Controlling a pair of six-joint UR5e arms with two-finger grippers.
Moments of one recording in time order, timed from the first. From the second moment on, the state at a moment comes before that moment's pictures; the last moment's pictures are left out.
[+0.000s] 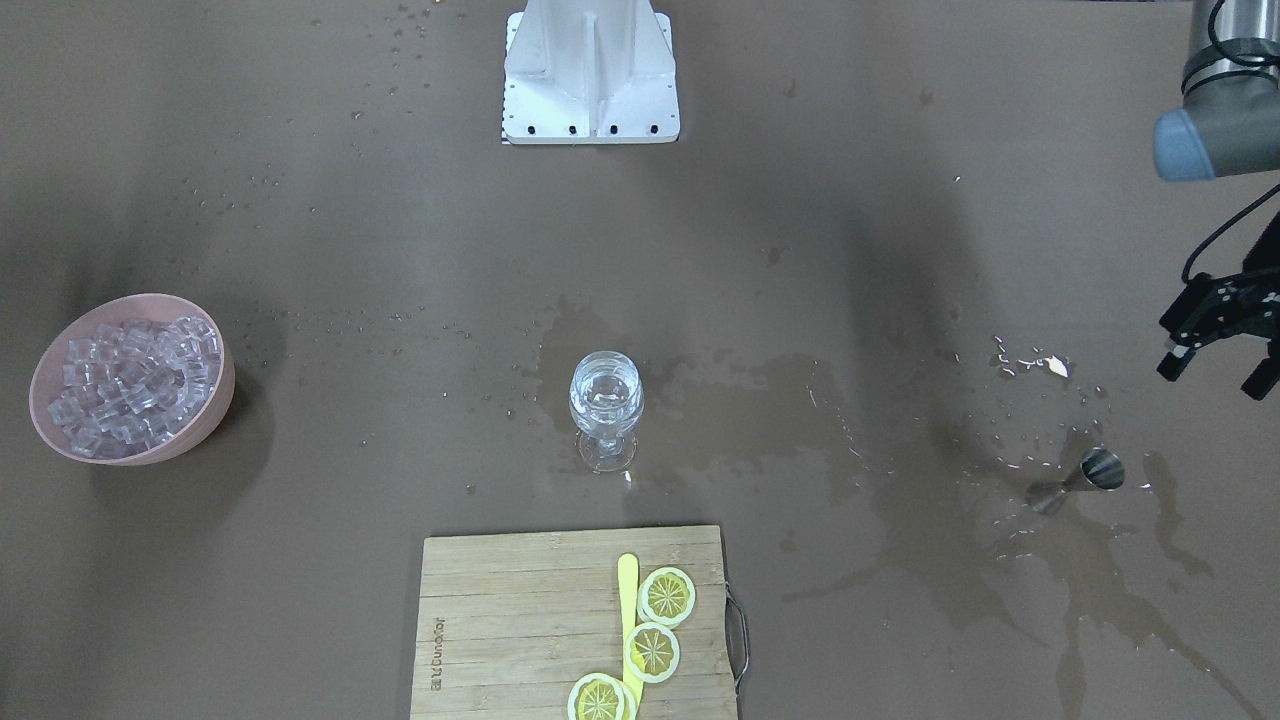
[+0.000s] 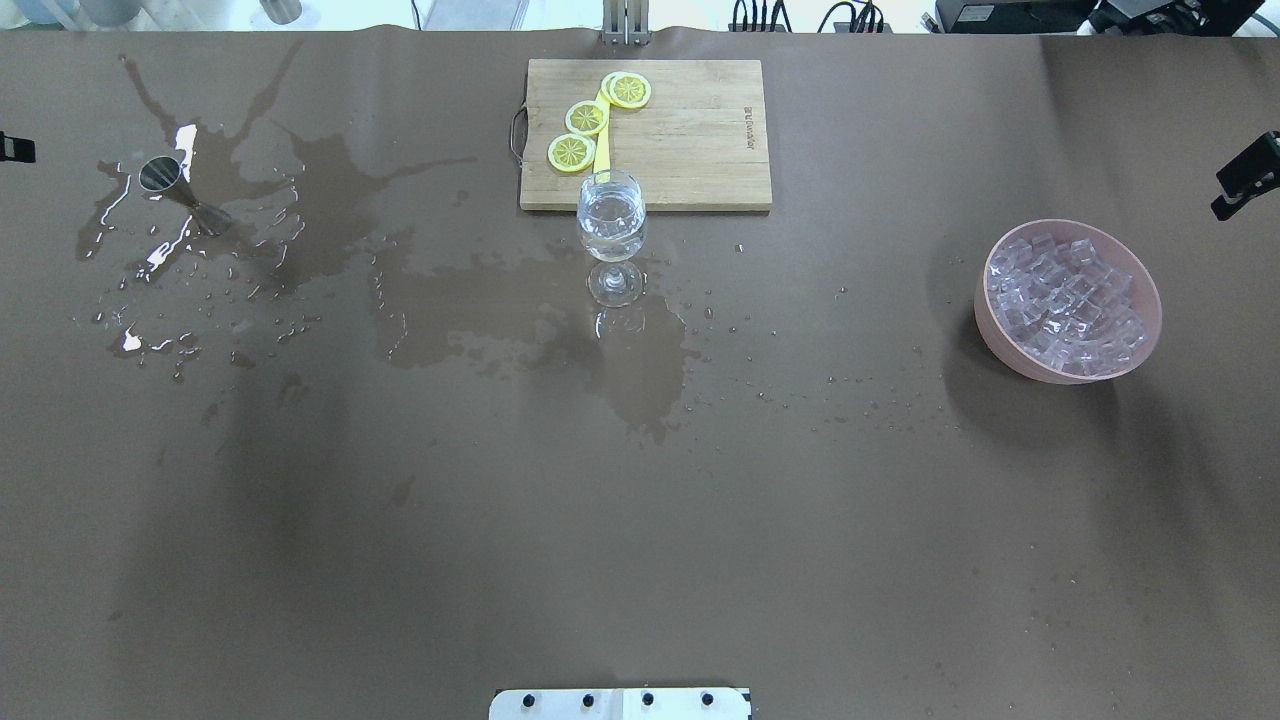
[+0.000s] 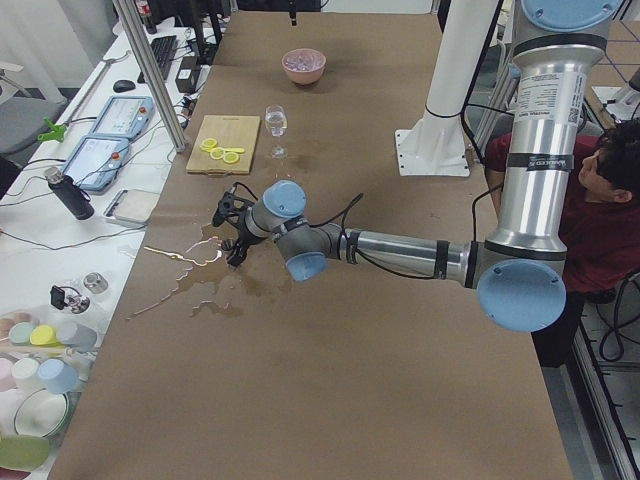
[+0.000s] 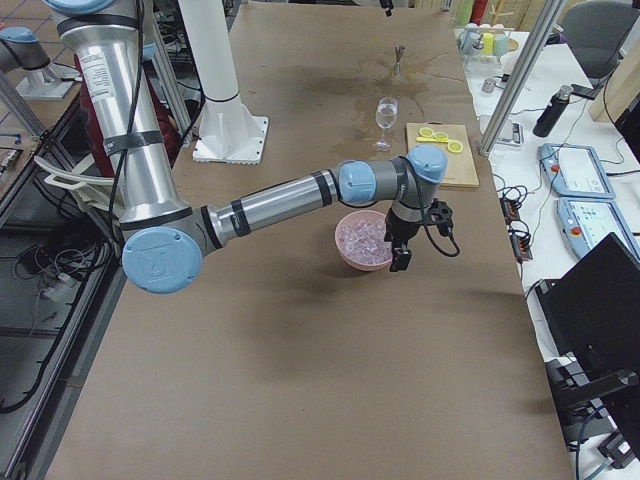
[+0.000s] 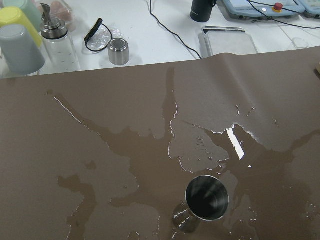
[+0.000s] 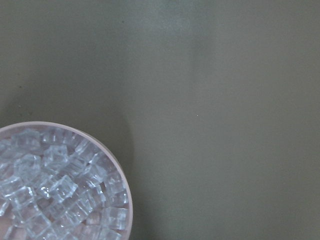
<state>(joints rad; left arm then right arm) -1.33 -1.64 -1.63 -2.38 -2.22 -0.67 1.35 -1.34 1.68 -1.81 2.28 0.12</state>
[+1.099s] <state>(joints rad) -1.54 -1.71 -1.59 -1.75 -2.33 -0.09 1.50 -1.40 1.66 -1.81 2.29 0.09</state>
